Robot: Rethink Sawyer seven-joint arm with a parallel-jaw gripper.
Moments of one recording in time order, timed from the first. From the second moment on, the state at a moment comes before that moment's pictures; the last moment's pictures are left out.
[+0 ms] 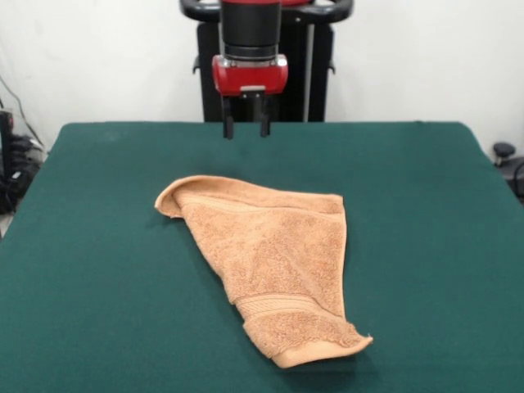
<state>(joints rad) -0.46 -0.72 0.06 2.15 -0.48 -0.03 1.57</state>
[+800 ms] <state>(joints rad) -0.49 -0.73 0.06 2.15 -0.50 -0.03 1.57</state>
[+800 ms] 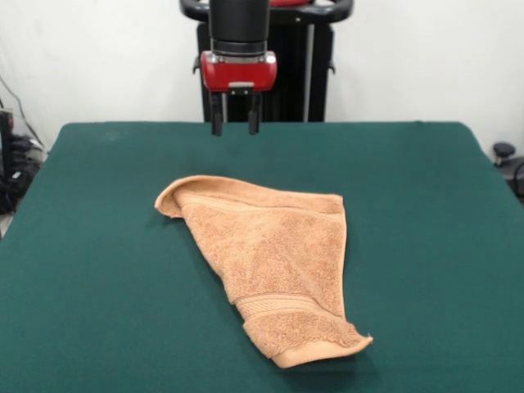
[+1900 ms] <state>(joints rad) -0.53 -0.74 0.06 2.15 -0.51 -0.03 1.57</state>
